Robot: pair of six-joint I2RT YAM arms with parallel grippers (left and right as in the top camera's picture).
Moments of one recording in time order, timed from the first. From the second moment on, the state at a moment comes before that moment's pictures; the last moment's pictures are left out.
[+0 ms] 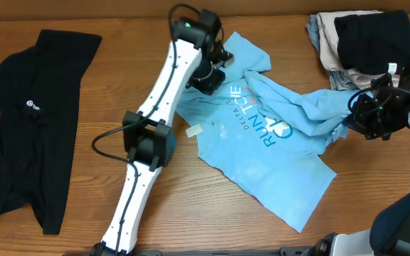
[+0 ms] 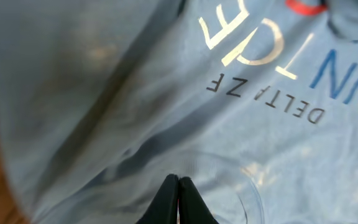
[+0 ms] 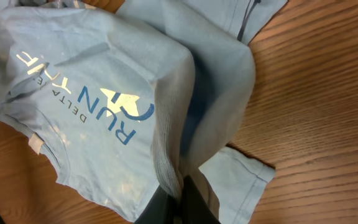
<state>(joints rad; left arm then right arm) -0.41 2.70 2.77 -1.59 0.22 0.25 -0.37 1.63 1.42 -1.23 -0.36 0.10</state>
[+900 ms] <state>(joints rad) -0.40 2.79 2.69 -1.68 0.09 0.08 -0.36 1.63 1.42 -1.17 -0.35 0.10</state>
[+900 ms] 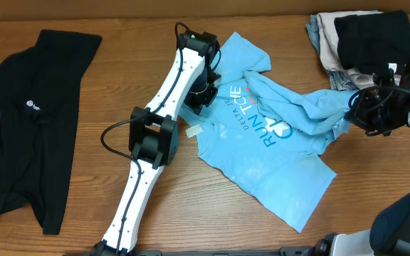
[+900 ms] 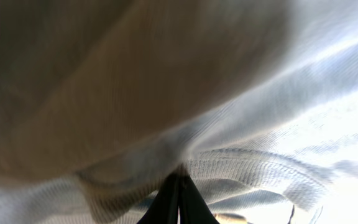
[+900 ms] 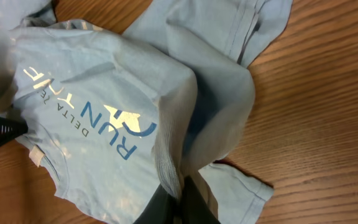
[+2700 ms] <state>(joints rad) -0.42 2.71 2.57 -1.49 -0.01 0.00 -0.36 1.63 1.42 -1.10 -0.36 0.12</state>
